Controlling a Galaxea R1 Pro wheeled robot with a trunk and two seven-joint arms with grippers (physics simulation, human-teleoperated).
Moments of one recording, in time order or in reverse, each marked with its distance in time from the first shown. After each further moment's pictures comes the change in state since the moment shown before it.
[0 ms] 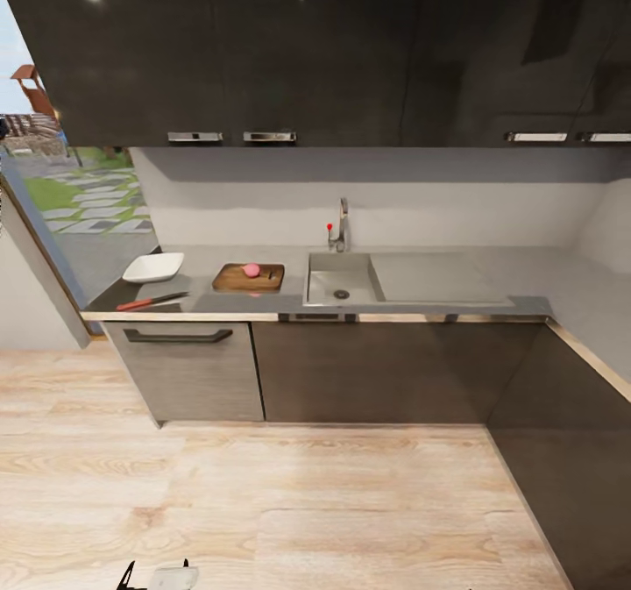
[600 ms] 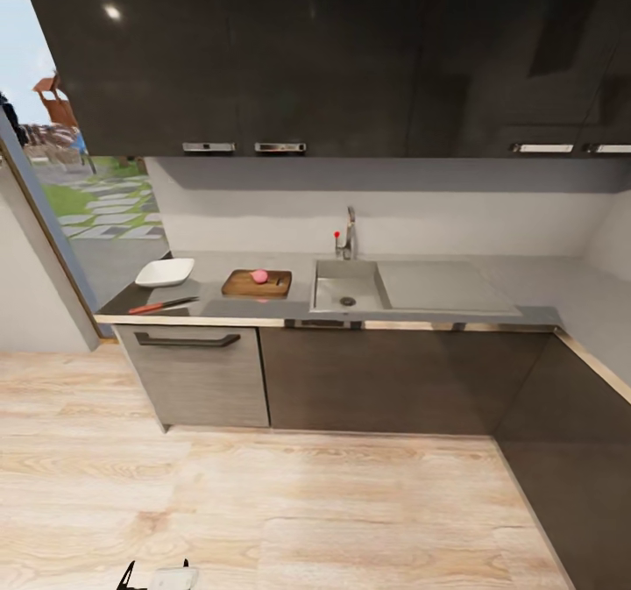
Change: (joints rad) left arm 0.000 0.000 0.000 0.000 0.000 0.000 0.000; right arm 0.000 -0.001 0.000 0.008 0.000 0.000 0.000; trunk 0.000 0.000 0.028
